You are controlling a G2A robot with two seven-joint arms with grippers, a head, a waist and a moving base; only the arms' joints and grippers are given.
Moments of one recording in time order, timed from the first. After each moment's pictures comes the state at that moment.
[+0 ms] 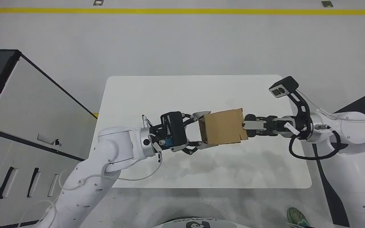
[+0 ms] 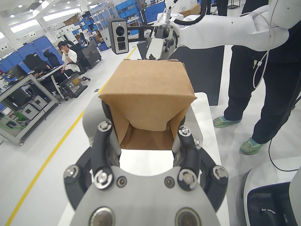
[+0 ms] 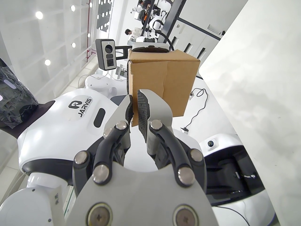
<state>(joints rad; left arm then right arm) 1.33 -1.06 -1.11 -2.13 1.19 -0.73 -0.14 -1.40 -0.88 1.57 -1.89 0.67 -0.07 1.35</state>
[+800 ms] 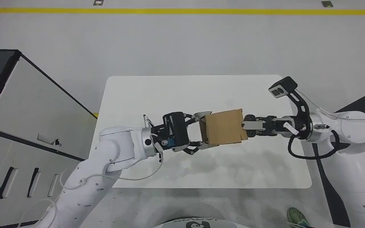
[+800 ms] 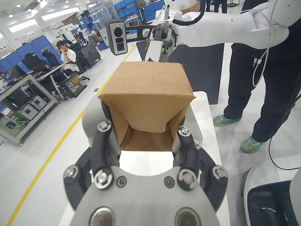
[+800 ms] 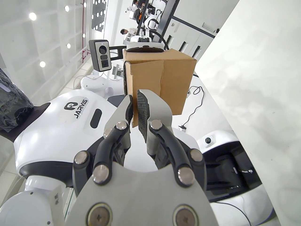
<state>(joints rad) 1.31 -1.07 -1.09 -2.13 1.19 -0.73 -0.15 -1.39 -0.87 1.57 -1.89 0.65 -0.06 1.35</state>
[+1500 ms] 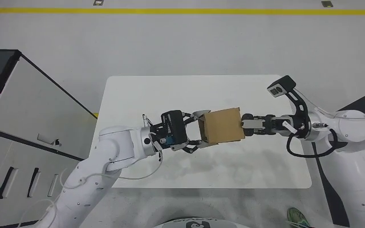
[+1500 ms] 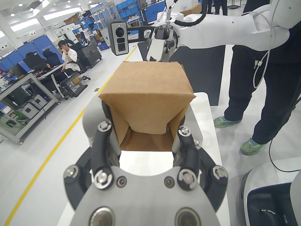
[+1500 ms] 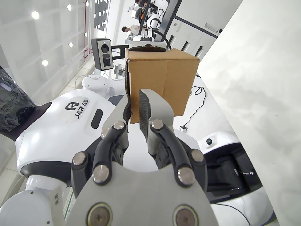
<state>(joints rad) 1.32 -1.06 -1.10 -2.12 1.18 -0.72 -0.14 -1.38 -0.87 1.55 -1.88 0.66 -0.07 1.34</state>
